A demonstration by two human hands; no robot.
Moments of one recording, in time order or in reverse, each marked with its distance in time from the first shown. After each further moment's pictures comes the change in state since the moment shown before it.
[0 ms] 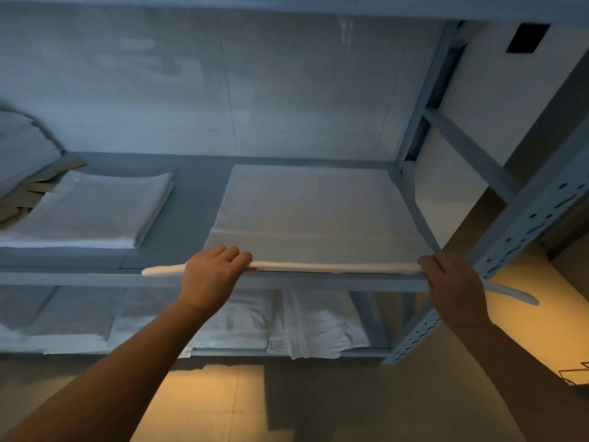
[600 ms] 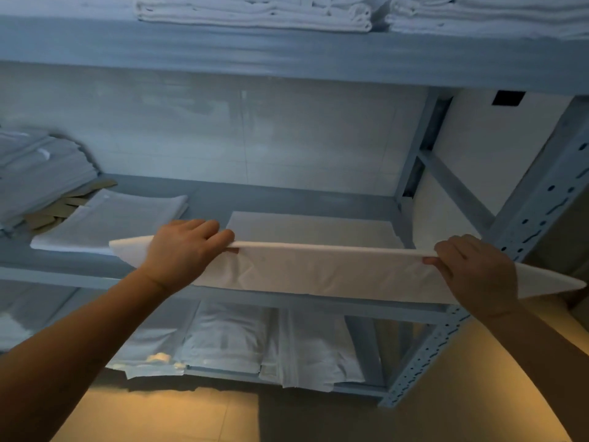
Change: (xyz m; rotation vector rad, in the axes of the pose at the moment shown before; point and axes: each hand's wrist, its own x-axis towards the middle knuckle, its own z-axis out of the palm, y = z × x) left_hand 0.034 0.012 -0.104 0.198 0.287 0.159; right_hand 0.049 0.066 -0.081 -0.081 0.323 -0.234
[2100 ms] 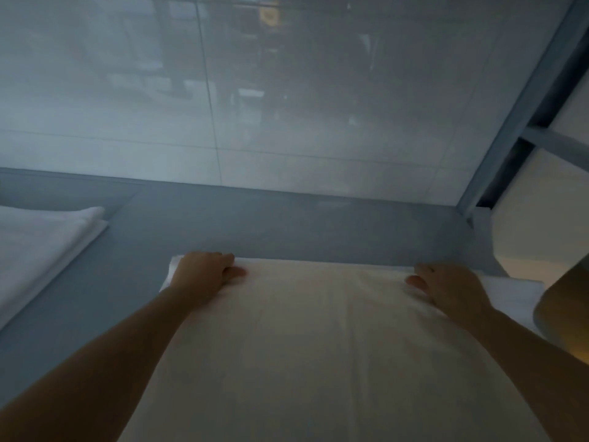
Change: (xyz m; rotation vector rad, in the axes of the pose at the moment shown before) left_hand -0.021 -0.097 0.524 -0.155 -0.653 -0.359; right_hand -0.026 -0.004 0.476 0.073 -0.751 0.167
